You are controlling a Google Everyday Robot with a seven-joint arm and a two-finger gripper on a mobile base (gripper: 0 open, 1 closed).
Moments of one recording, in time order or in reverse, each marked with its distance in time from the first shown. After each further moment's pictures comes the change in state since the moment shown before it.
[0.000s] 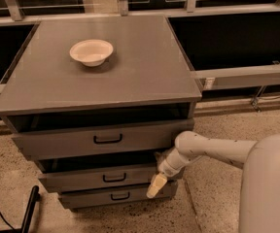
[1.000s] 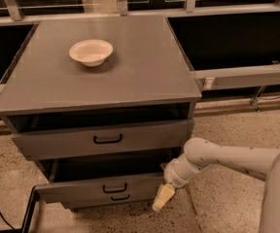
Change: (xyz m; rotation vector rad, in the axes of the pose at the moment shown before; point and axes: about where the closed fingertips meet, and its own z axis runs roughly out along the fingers) arm 0.019 0.050 -0.024 -0.058 0.012 0.079
